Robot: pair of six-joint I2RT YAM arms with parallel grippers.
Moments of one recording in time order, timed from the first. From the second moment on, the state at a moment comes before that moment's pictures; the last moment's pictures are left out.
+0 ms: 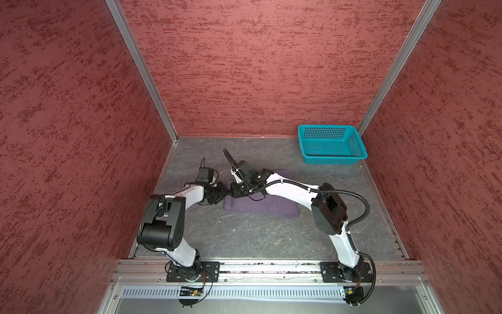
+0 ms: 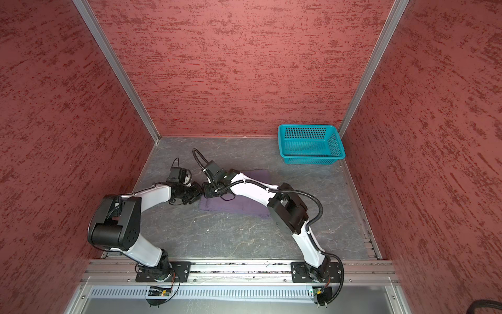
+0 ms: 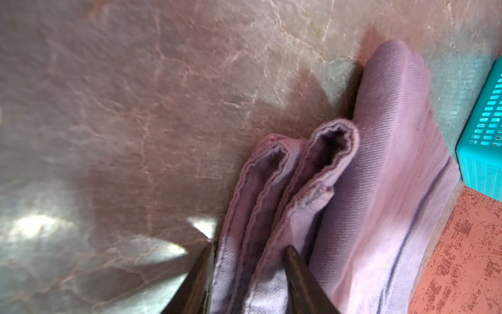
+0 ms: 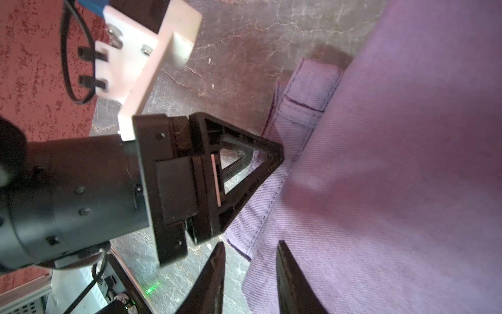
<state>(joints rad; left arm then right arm) -0.10 1.60 0.78 -0.29 0.36 -0.71 0.91 2.14 1.79 -0.56 -0.20 0.60</state>
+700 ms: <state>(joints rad) -0.17 1.39 0.89 -0.47 0.29 -0.72 0.57 1.08 0.84 -0.28 0.18 0.65</state>
